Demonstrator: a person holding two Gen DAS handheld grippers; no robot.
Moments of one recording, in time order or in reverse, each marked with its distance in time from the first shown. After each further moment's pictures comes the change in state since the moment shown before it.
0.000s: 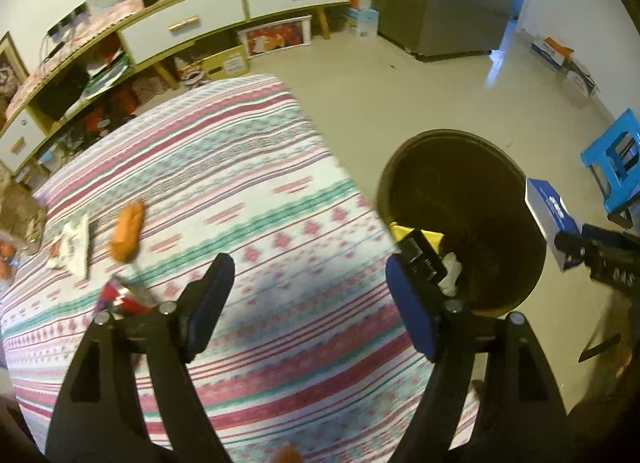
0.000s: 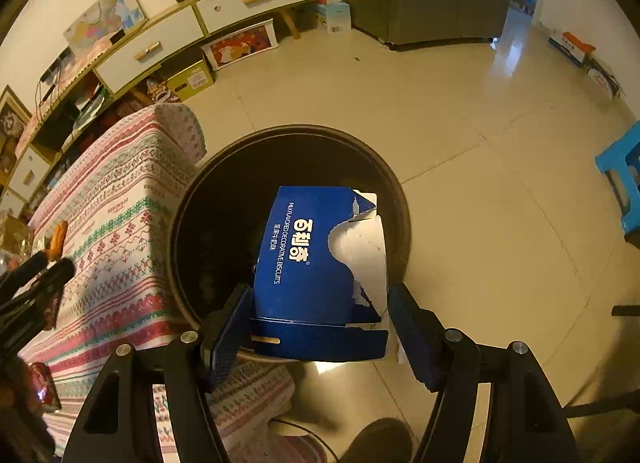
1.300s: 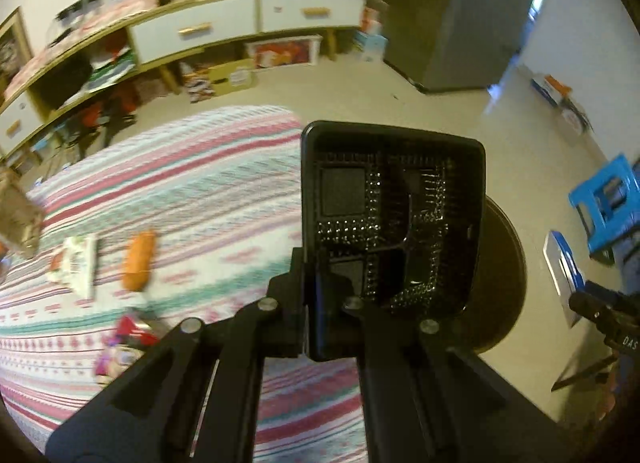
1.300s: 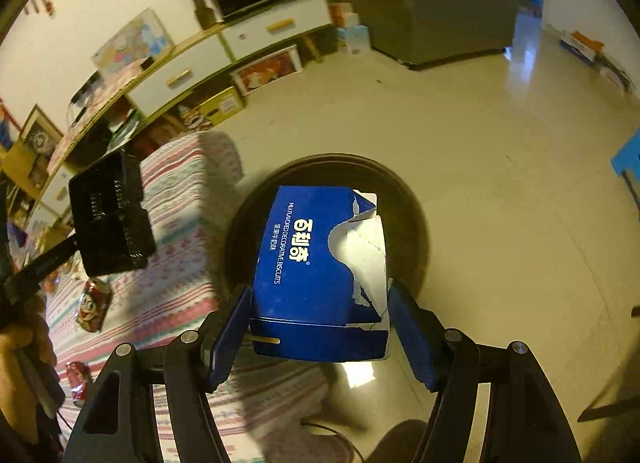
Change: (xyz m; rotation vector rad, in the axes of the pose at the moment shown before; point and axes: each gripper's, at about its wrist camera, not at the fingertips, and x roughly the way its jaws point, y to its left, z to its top) left arm 0.004 0.018 0.031 -0.070 -0.040 -0.084; right arm -0.048 -0.020 -0.014 0.033 -0.060 0.110
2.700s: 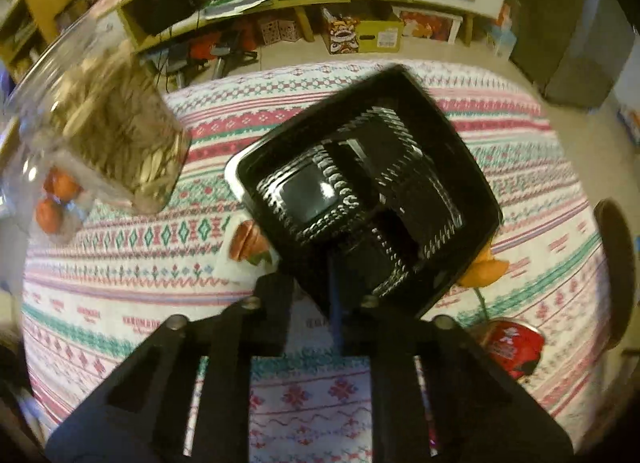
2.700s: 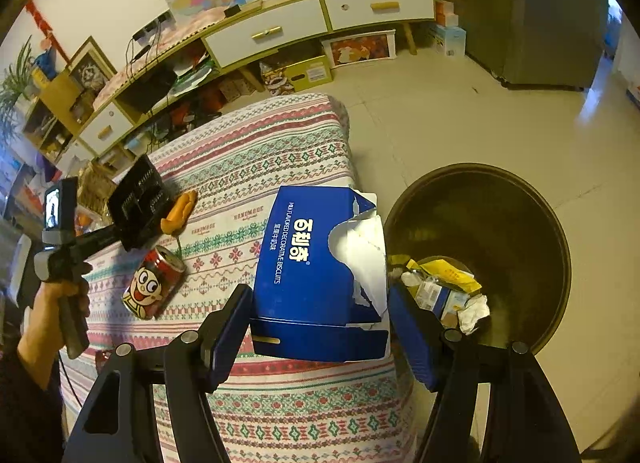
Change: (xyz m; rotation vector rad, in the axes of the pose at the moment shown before) left arm 0.028 0.264 -0.034 -0.218 0.098 0.249; right arm 0.038 0.180 -0.006 -0.233 0.056 0.118
